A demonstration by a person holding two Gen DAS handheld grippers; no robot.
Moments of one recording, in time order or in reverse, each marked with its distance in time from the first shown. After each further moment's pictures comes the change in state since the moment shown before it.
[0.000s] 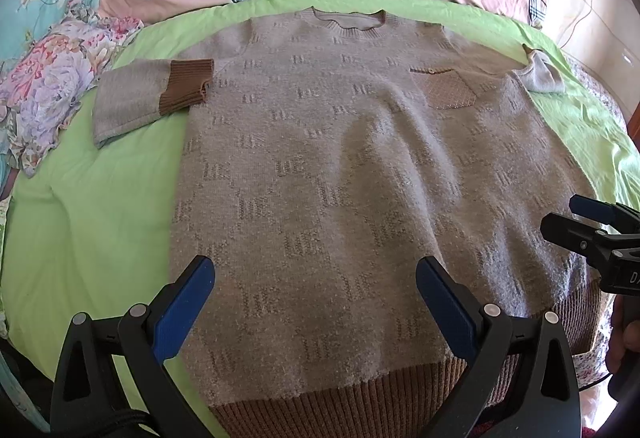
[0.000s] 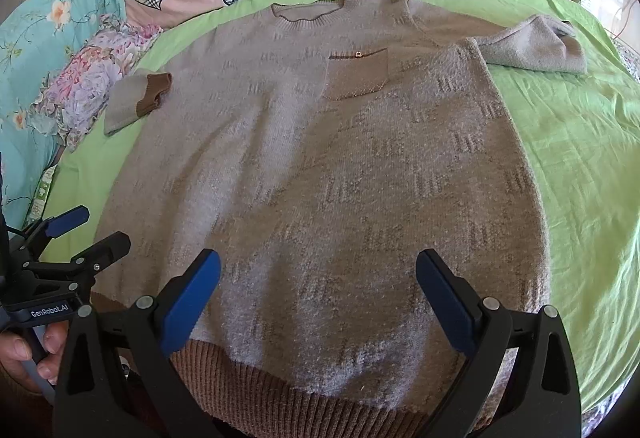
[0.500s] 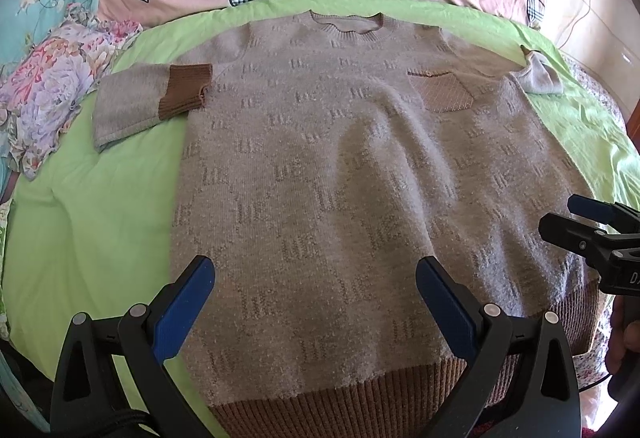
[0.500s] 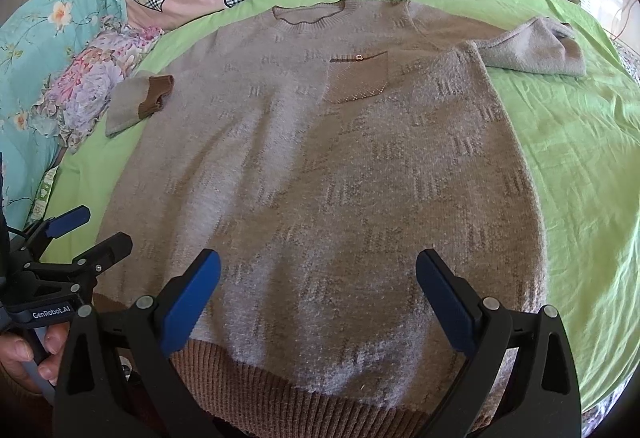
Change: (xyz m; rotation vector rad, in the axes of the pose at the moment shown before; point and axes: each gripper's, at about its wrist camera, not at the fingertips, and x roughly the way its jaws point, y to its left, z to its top) left arm -0.005 -0.001 0.002 0.005 -0.010 -0.003; right arm -0.009 0.000 0.005 -0.003 0.004 0.000
